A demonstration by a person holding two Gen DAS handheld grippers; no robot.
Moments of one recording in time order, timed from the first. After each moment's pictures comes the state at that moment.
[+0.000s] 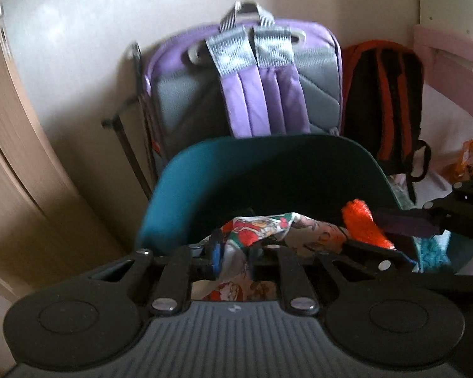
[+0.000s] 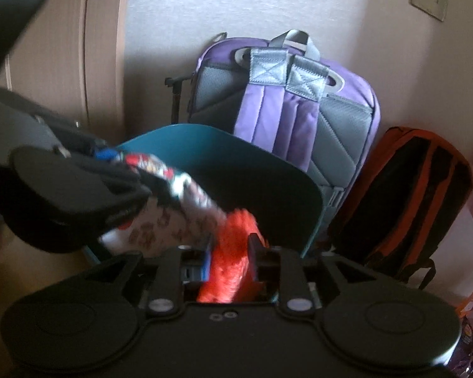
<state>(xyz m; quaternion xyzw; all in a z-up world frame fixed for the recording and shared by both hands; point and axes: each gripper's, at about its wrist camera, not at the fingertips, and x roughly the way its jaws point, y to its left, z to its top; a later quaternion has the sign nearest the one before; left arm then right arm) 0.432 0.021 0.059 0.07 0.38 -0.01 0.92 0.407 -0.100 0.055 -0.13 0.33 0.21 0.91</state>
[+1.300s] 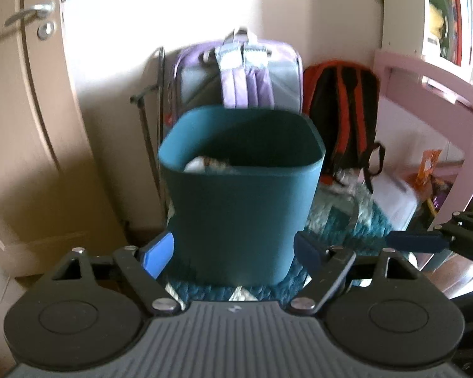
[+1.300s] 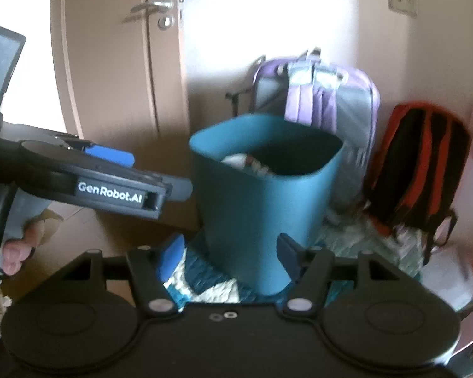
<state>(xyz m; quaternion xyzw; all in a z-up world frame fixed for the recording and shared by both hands) 0.230 0.025 0.061 0.03 0.33 -0.02 0.94 0.220 -0.143 0.048 -0.06 0.31 0.28 0.91</state>
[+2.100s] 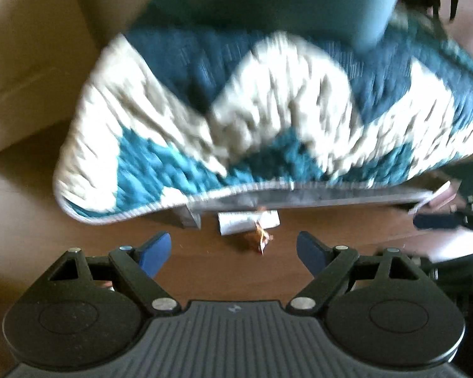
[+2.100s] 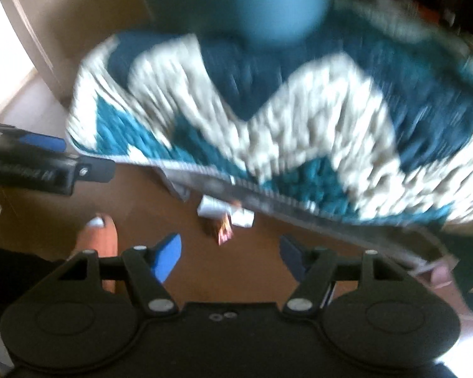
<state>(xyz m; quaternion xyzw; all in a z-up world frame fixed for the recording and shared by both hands) 0.262 0.050 -0.287 0.00 0.54 0.01 0.84 0.270 -0.141 -0.298 -0.05 0.54 0.23 0.81</state>
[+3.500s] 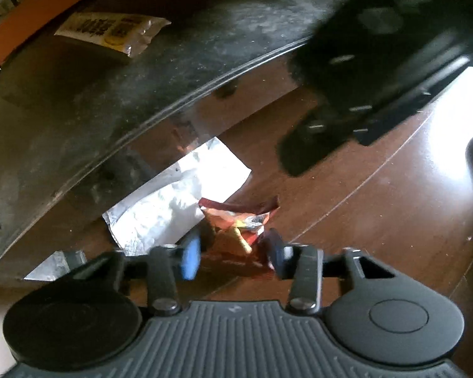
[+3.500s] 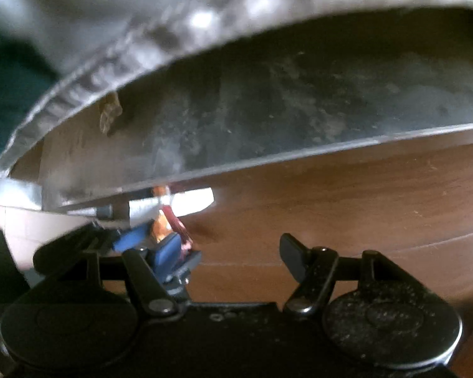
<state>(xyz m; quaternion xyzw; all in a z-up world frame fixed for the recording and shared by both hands) 0.338 -0.008 -0.579 0.20 0.54 -0.18 0.80 0.368 -0.159 -0.548 0.18 0.63 0.13 0.74</state>
